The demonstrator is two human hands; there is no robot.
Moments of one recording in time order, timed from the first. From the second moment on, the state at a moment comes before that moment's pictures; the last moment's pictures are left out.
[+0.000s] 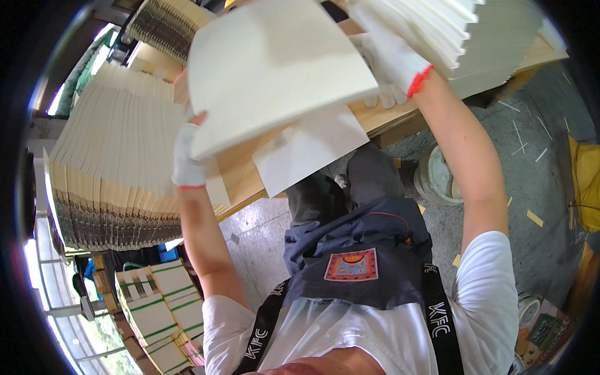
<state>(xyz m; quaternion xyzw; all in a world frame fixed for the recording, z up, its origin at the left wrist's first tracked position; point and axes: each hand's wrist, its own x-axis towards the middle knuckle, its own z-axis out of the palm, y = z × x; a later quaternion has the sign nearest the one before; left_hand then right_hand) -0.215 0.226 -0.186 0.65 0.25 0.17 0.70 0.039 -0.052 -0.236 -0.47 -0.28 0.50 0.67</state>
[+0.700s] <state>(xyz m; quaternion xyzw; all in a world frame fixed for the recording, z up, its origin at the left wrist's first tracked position) -0.270 0.218 -0.308 0.90 0.39 0.12 0.14 0.015 0.018 -0.330 -0.89 -0.35 0.10 0.27</state>
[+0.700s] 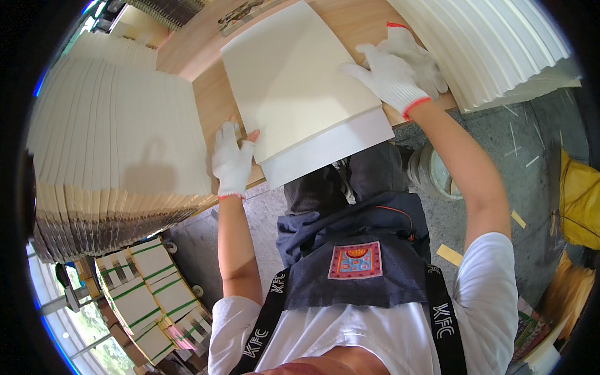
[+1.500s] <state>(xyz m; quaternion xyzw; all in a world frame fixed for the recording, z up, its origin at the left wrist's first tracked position) -0.318 0.185 -0.350 0.93 0.30 0.17 0.10 -0.046 -0.053 -0.354 -0.88 -0.44 0.00 0.20</state>
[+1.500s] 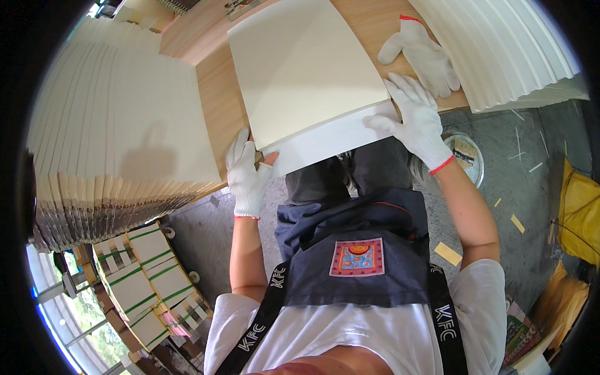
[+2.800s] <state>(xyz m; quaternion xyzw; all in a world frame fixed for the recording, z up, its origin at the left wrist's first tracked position) -0.318 0.180 -0.351 0.93 0.28 0.20 0.10 -0.050 -0.054 -0.351 -0.87 -0.43 0.01 0.22</state>
